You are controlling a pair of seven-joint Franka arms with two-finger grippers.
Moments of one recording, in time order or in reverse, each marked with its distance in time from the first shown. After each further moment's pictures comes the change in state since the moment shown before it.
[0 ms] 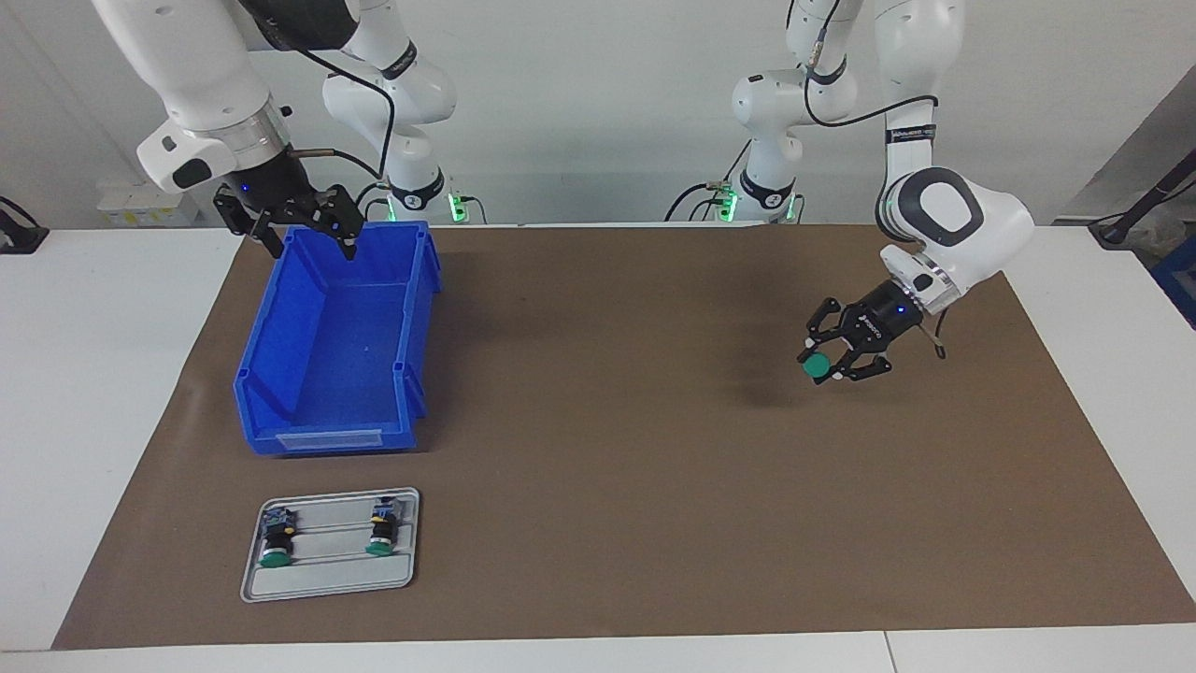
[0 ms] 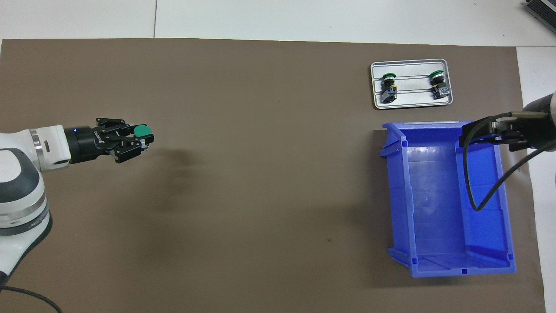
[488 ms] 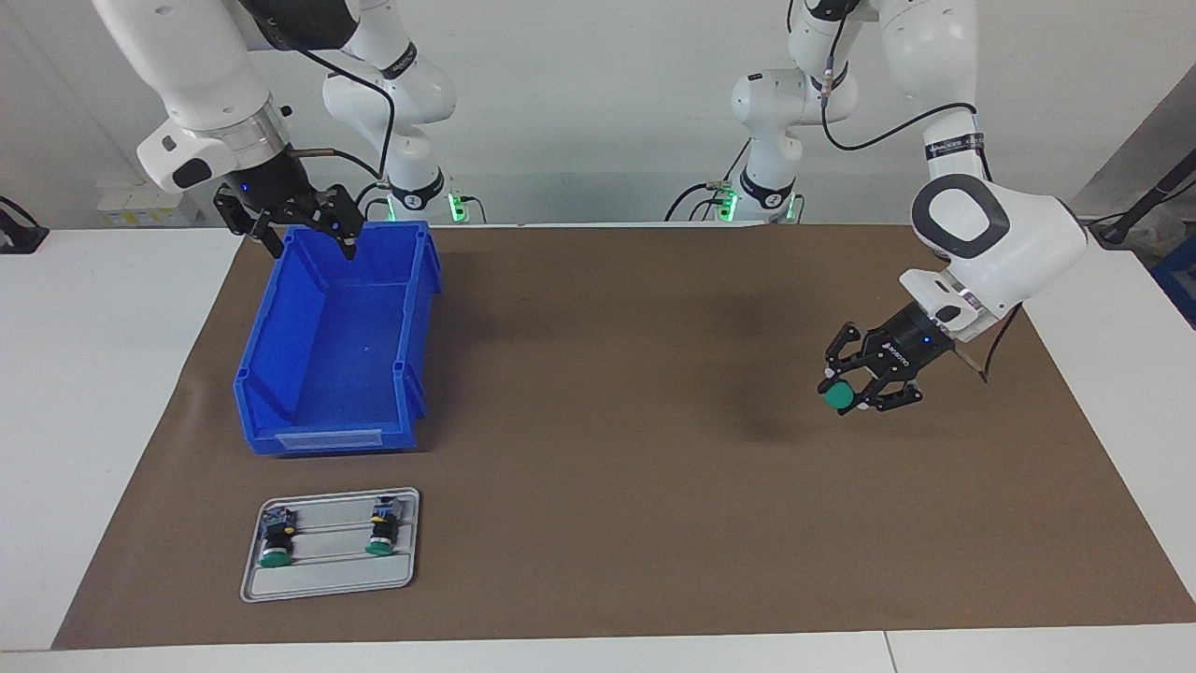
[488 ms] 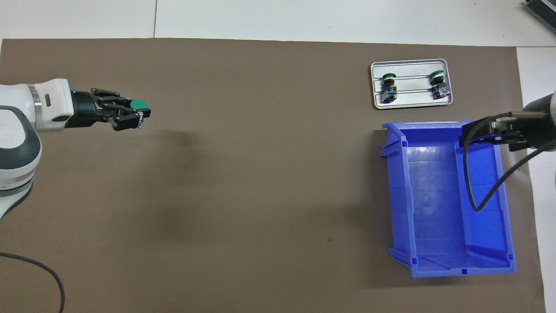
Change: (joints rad) left arm -0.012 0.160 0.014 0.360 0.420 -0.087 -0.403; right arm 0.000 0.000 0.000 0.000 0.000 0.000 0.000
